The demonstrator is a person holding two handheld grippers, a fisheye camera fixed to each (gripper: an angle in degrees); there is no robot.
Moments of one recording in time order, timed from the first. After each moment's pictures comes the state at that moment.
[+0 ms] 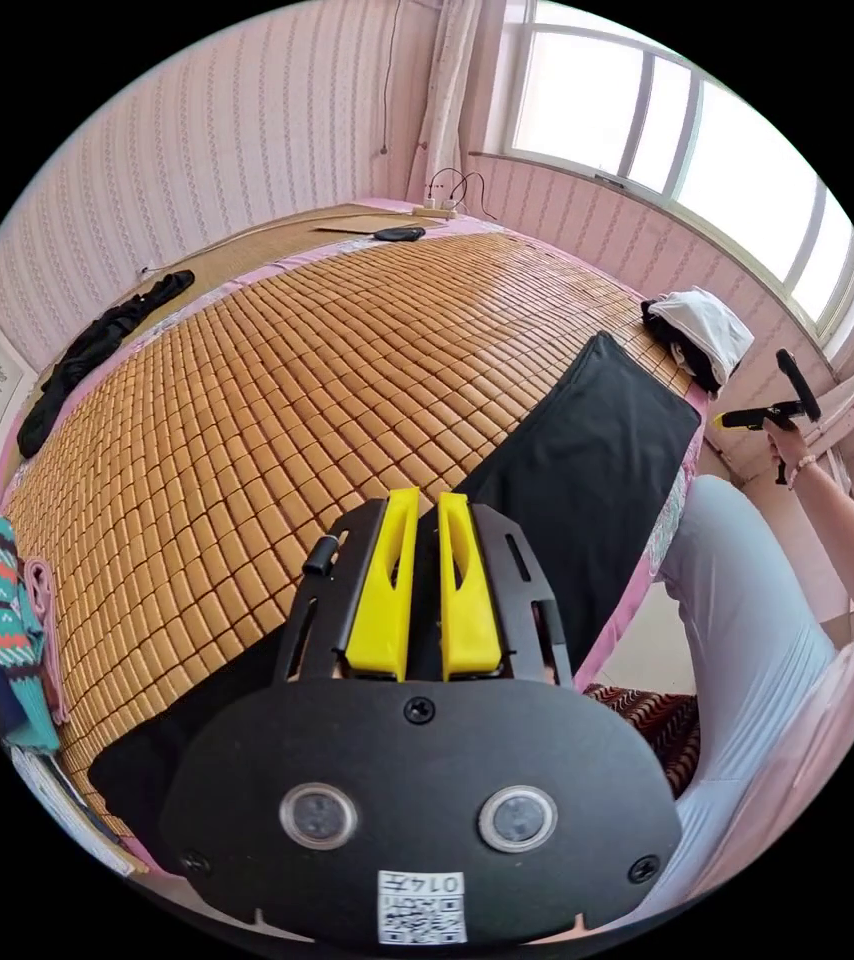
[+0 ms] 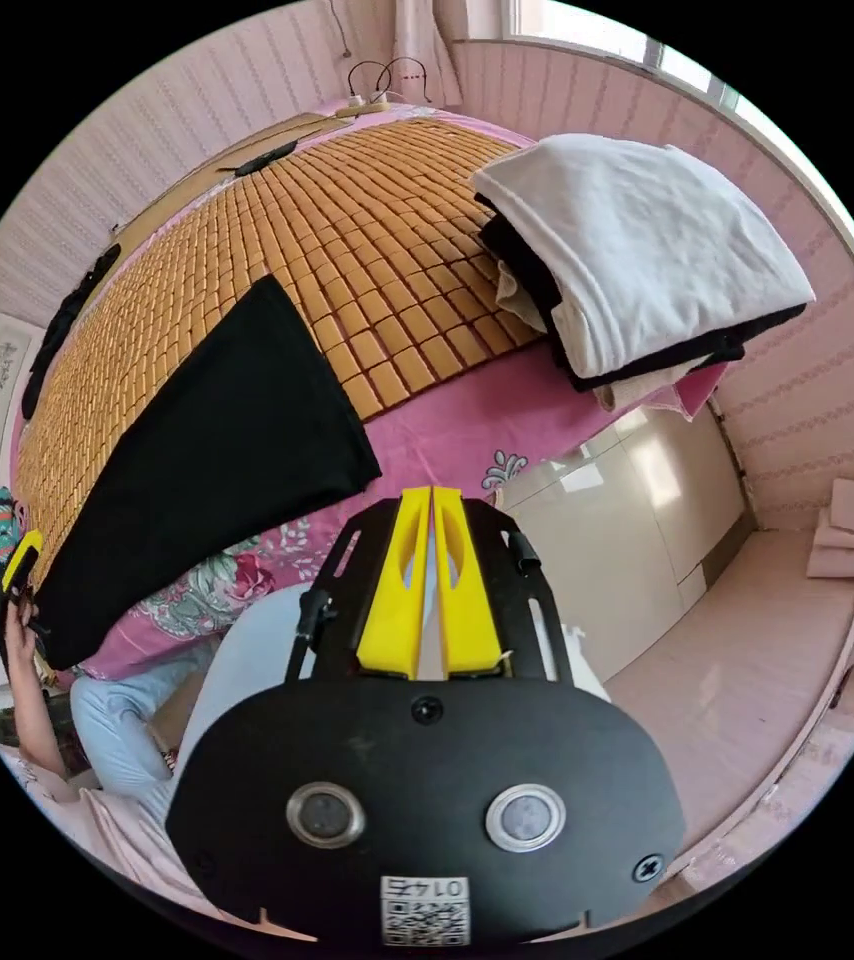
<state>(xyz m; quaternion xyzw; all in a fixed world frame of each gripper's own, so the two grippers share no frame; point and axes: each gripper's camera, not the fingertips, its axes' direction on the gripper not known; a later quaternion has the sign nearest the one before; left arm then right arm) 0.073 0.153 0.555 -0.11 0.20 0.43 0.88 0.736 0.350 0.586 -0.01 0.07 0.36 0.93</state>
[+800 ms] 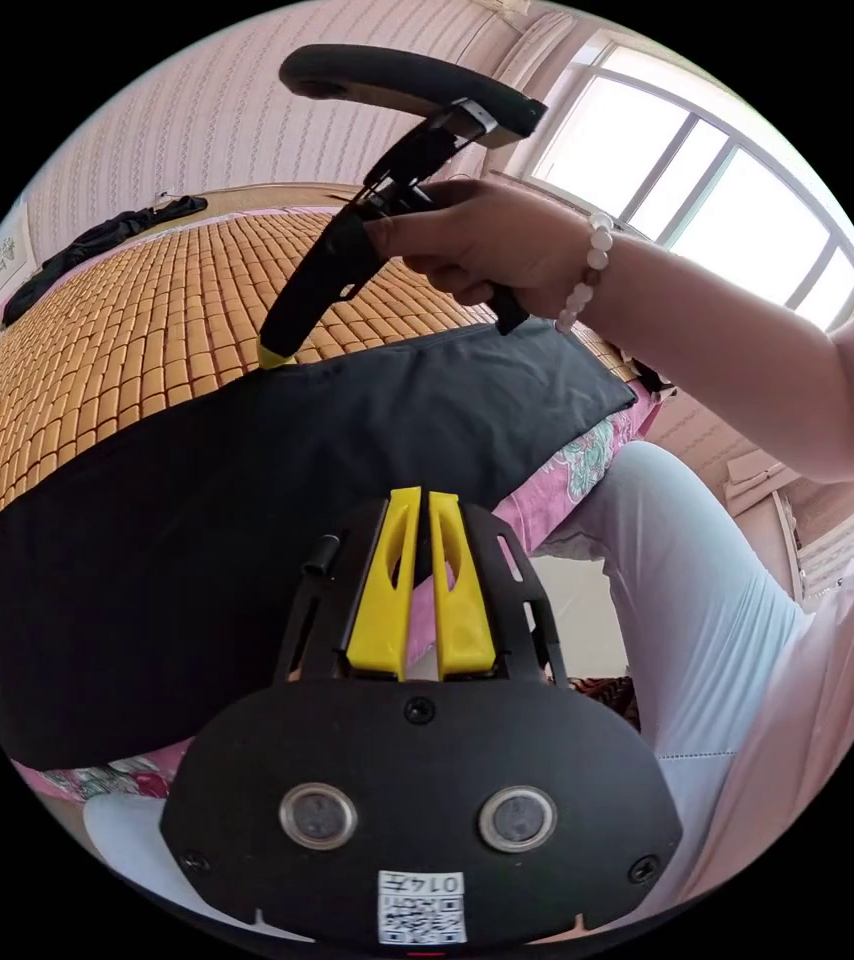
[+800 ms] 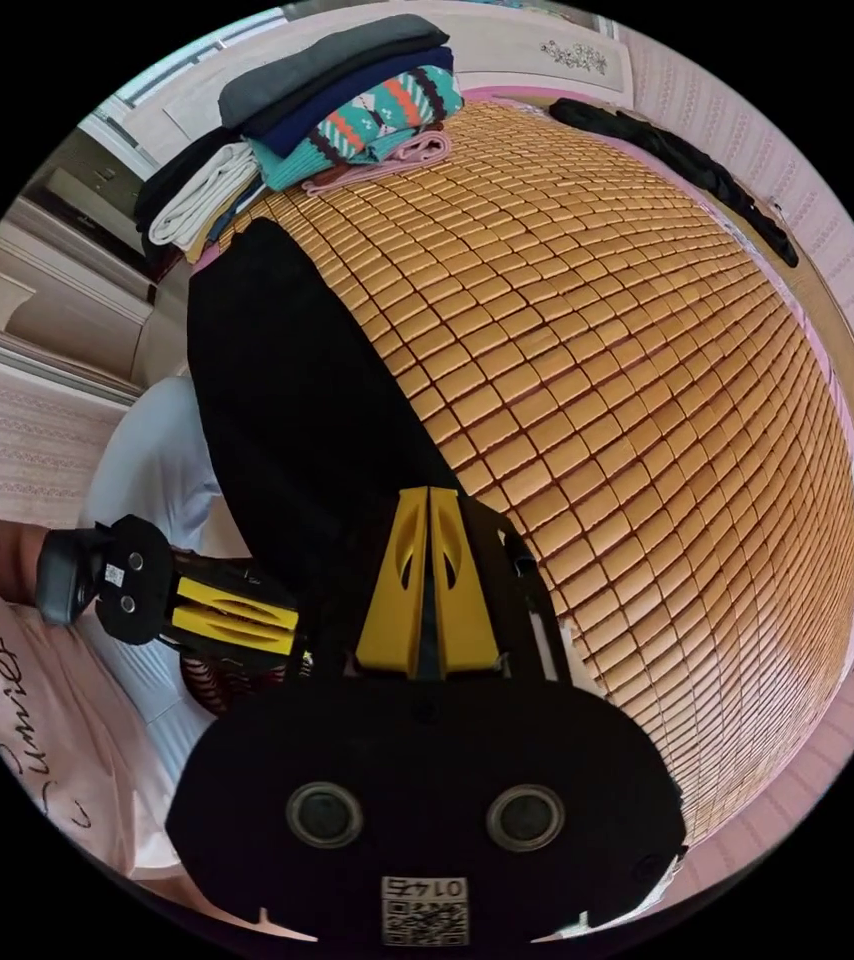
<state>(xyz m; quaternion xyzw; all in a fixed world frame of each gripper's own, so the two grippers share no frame) -0.028 0.264 0.534 -0.15 0.28 0.33 0.89 0.245 -0.008 0.781 -0.10 -0.07 -0.33 0.93</state>
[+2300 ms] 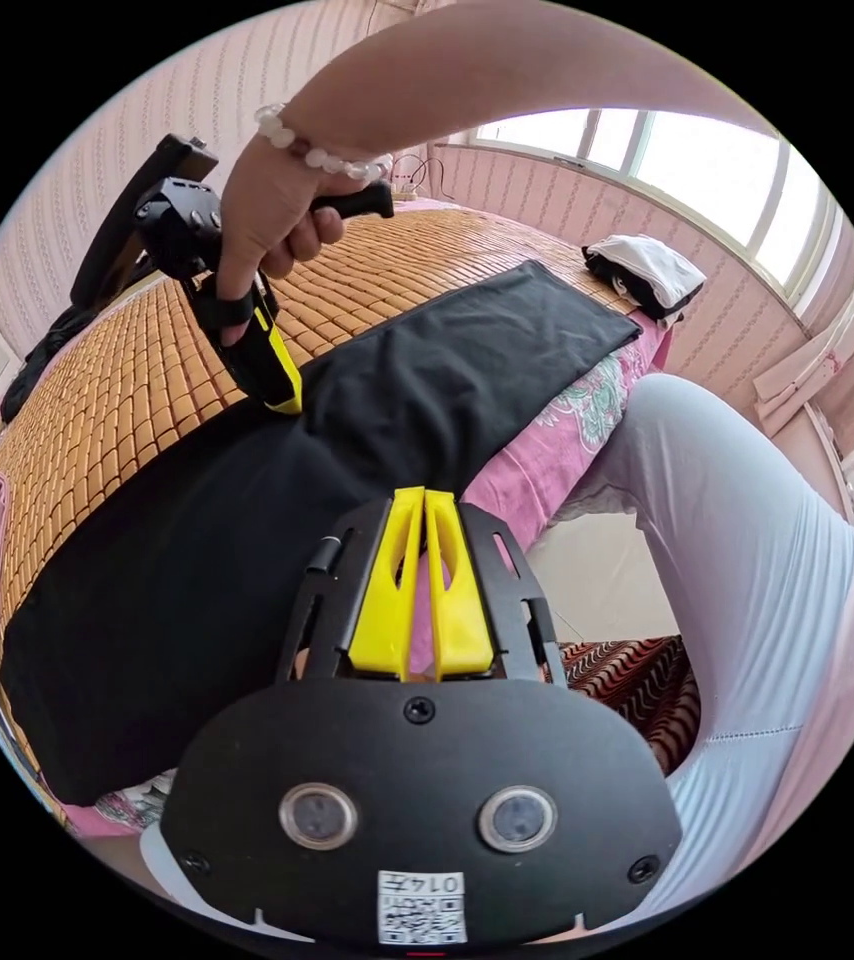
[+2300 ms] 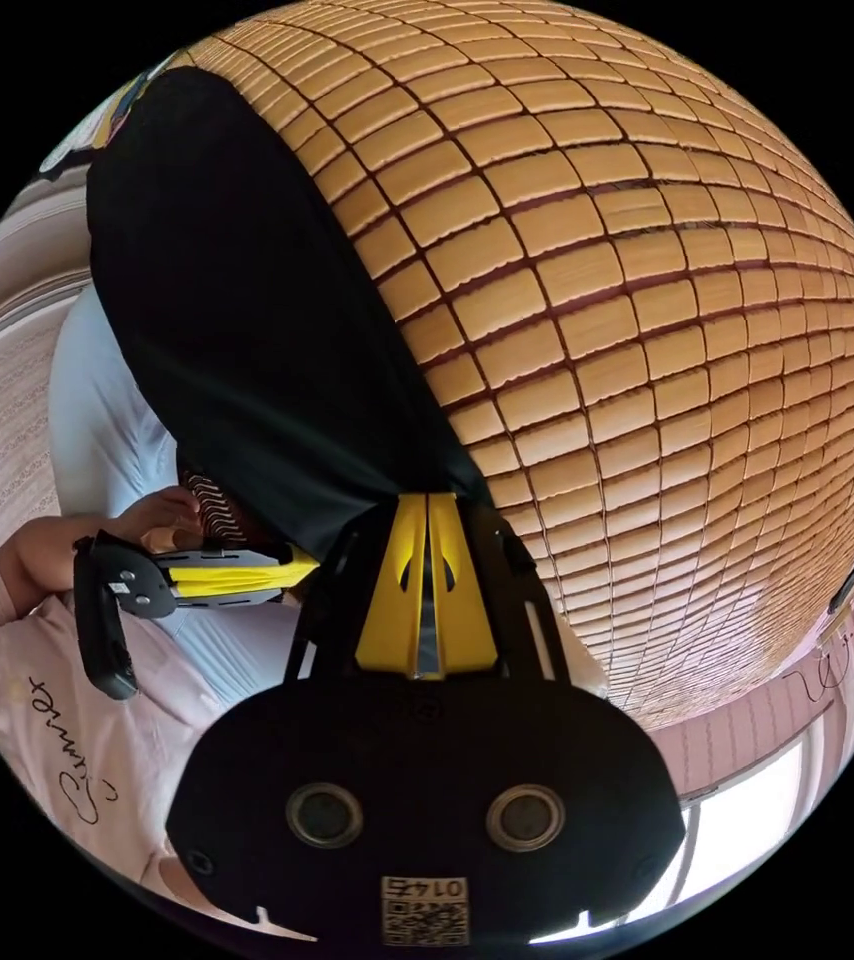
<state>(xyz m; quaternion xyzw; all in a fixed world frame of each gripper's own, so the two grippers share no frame) 0.031 0.349 0.544 -0.12 0.23 0.43 0.86 0.243 -0.086 0.872 -0.39 0.03 -0.36 0.84</state>
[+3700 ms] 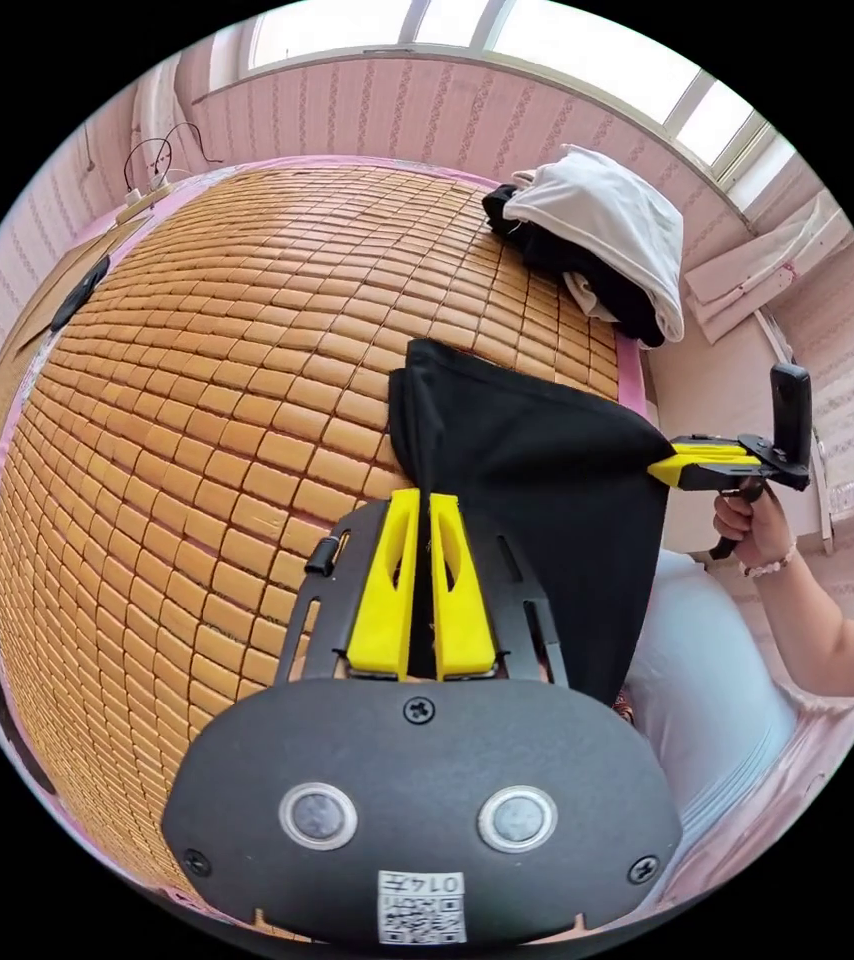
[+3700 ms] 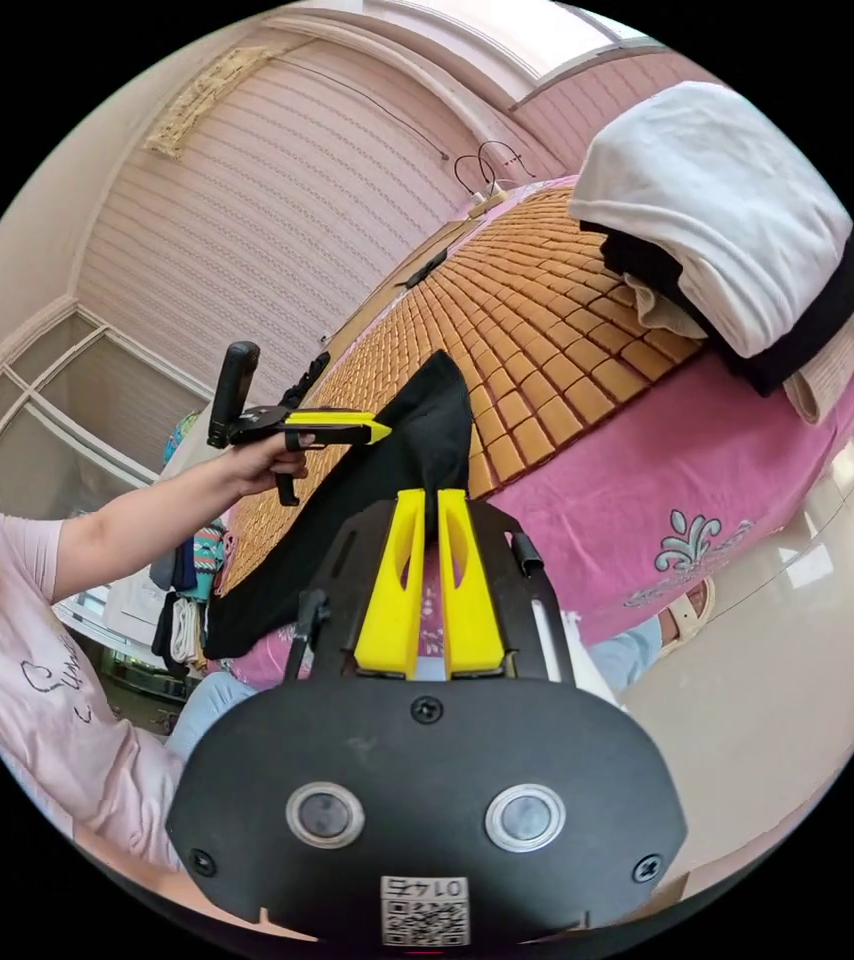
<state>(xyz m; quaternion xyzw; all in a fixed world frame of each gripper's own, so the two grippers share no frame) 0.486 0.299 0.669 -0.24 0.28 0.63 0.69 0.875 0.436 0.594 0.26 -0.19 0.28 0.90</state>
